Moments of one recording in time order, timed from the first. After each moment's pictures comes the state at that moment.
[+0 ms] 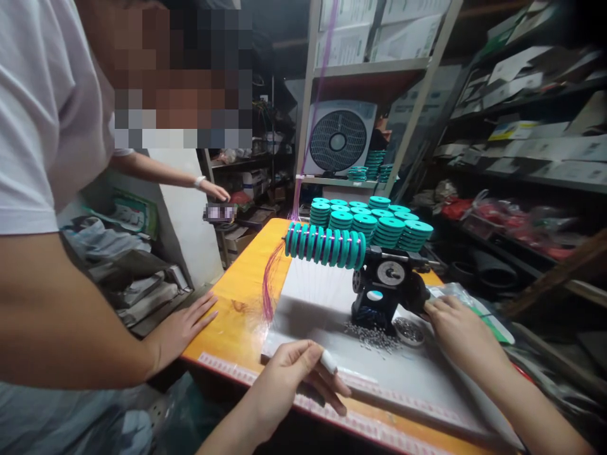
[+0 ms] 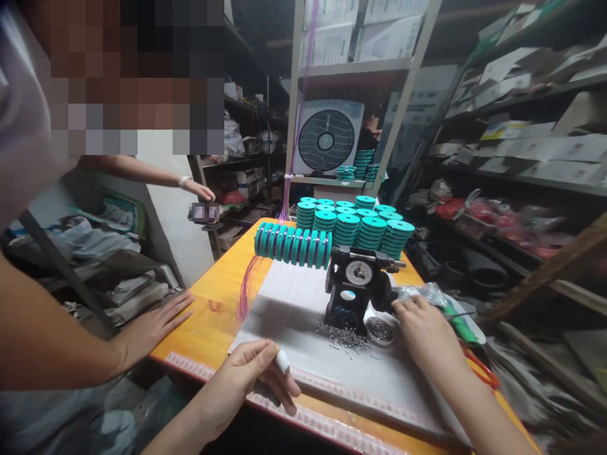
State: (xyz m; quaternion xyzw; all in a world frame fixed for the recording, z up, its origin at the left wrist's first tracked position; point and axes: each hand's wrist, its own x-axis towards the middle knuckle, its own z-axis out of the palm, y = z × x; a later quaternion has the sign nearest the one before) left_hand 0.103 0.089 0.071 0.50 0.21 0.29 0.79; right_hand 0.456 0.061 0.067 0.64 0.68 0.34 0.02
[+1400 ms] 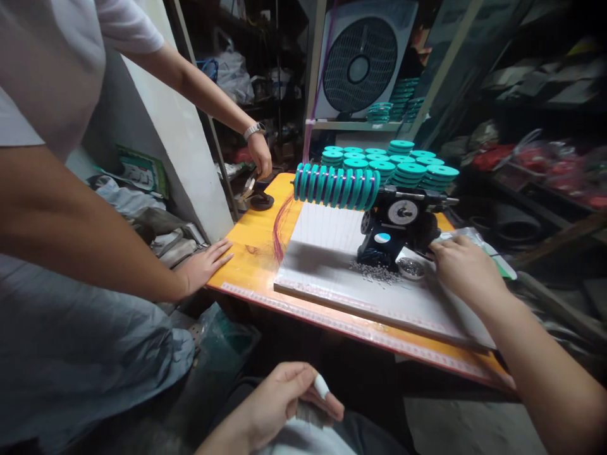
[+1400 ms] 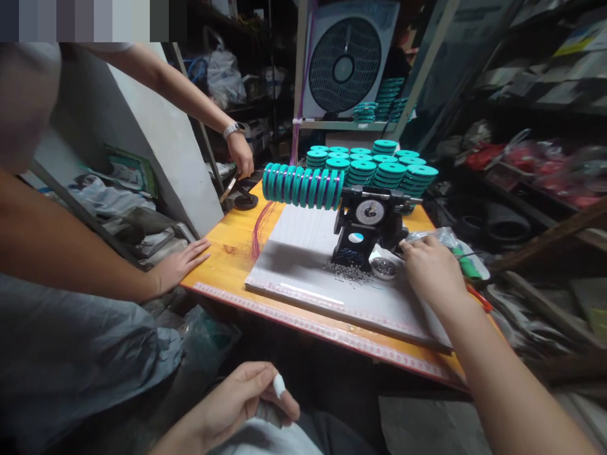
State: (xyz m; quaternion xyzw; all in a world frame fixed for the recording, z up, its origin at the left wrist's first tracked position) left_hand 0.055 -0.010 -0.012 0.33 0.27 0.23 0.88; right_hand 0.446 0.055 0.074 0.68 0.68 0.28 0.05
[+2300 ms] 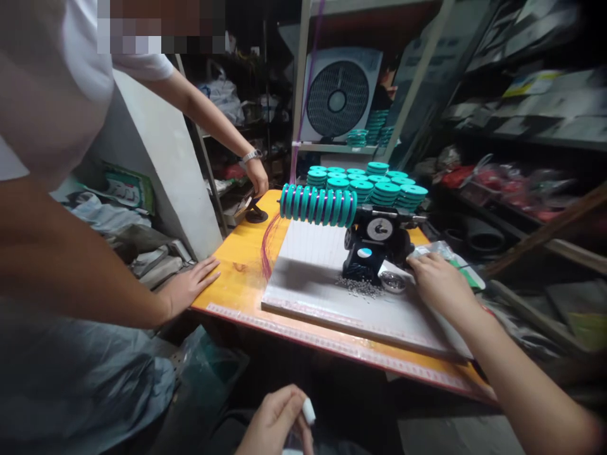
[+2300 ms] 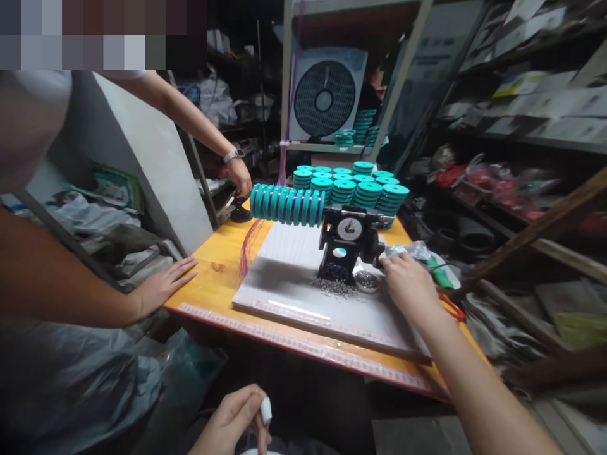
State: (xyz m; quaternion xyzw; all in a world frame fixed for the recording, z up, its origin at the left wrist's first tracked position) left_hand 0.062 -0.011 -0.037 0.51 0.34 0.26 0.75; right_hand 0.446 0.052 0.066 0.68 0.68 0.28 -0.01
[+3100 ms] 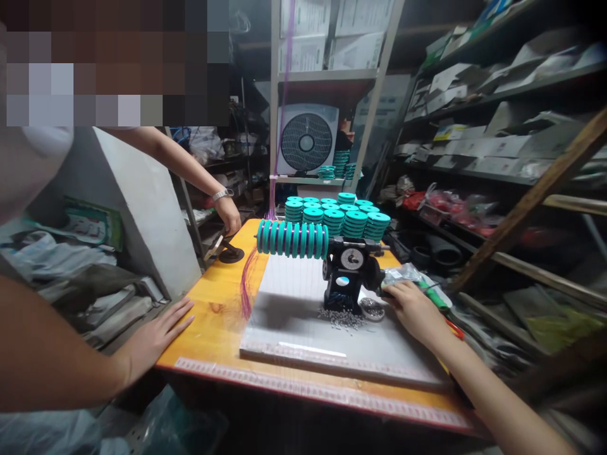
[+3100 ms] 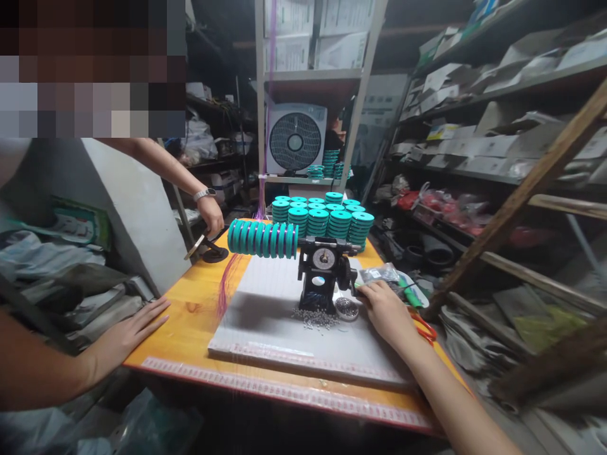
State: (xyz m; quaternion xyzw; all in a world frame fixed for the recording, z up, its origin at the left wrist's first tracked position) left_hand -0.021 0.148 0.054 0.61 0.33 0.30 0.65; right_hand 0.467 0.048 0.046 0.69 0.66 0.21 -0.19
